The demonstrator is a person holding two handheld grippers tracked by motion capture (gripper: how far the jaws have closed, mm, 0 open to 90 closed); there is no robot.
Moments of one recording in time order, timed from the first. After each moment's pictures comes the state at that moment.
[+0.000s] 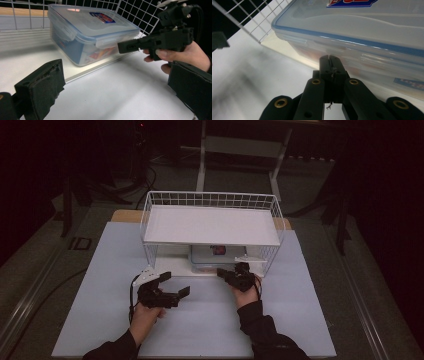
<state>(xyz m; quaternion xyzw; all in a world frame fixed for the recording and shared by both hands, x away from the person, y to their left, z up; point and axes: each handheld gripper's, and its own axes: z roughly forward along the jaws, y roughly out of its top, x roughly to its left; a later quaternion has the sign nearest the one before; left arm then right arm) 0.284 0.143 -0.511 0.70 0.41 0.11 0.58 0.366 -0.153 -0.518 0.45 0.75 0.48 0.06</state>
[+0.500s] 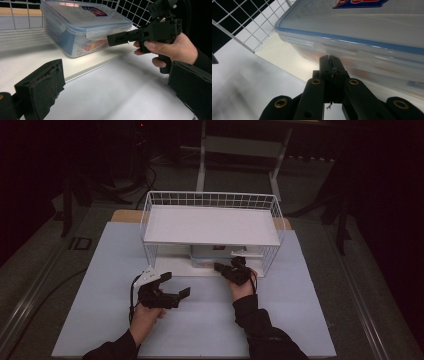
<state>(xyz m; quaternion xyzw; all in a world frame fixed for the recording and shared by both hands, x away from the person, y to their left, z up) 0.284 0.142 -0.511 0.71 0.40 0.11 0.57 0.386 -0.141 -0.519 0.45 0.75 0.48 0.07</state>
